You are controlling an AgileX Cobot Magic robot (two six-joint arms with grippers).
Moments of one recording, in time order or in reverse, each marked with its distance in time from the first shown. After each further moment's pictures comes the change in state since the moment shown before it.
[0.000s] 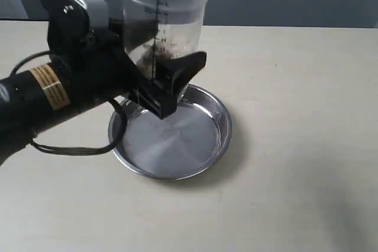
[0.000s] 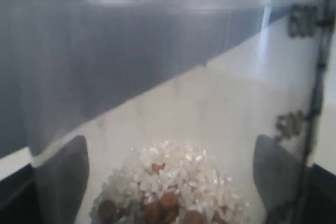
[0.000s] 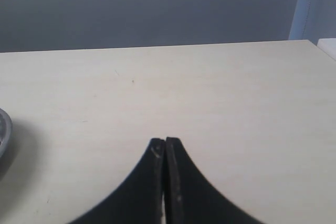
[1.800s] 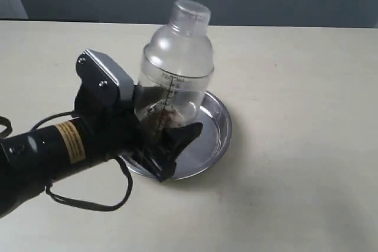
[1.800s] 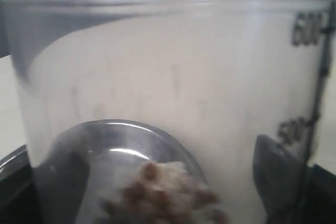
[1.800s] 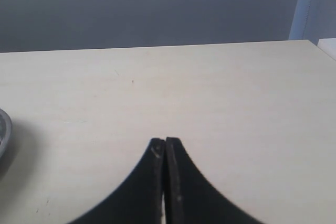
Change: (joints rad) left arm -0.020 0.143 0.136 -0.004 -0.075 0.021; right arm 0.000 0.000 0.000 0.000 0.000 0.000
